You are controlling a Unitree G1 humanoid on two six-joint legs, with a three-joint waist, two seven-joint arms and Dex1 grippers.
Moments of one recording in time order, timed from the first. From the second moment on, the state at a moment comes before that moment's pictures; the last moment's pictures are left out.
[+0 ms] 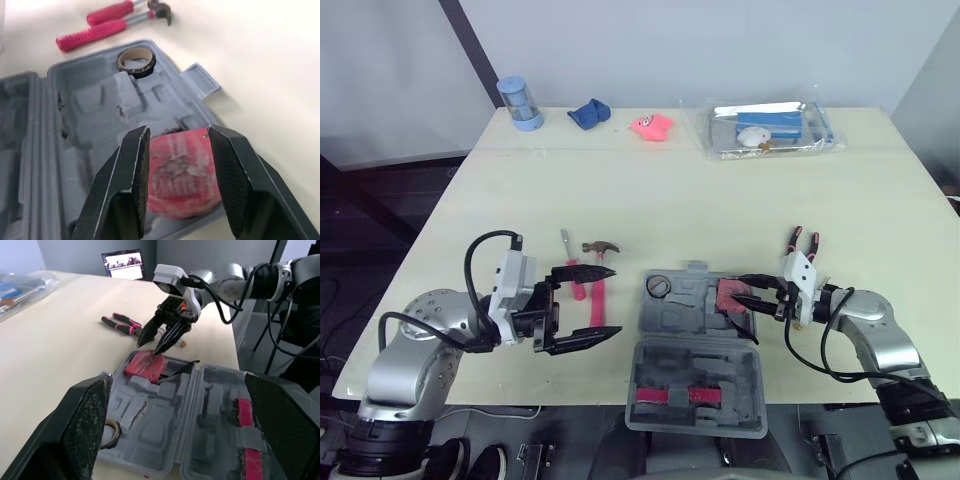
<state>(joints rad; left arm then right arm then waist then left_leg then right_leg) -0.04 0.78 0.19 -0.28 -0.65 0.23 -1.31 -0.26 -0.47 0.06 0.18 0.24 0.07 1.07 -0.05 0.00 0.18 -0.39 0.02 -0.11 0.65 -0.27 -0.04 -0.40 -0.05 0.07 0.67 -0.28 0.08</state>
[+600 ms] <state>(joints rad) -0.04 0.78 0.19 -0.28 -0.65 0.24 -1.31 -0.35 -0.46 0.13 0.48 0.14 -0.15 1.08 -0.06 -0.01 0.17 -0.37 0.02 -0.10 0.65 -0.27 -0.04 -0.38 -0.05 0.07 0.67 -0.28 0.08</state>
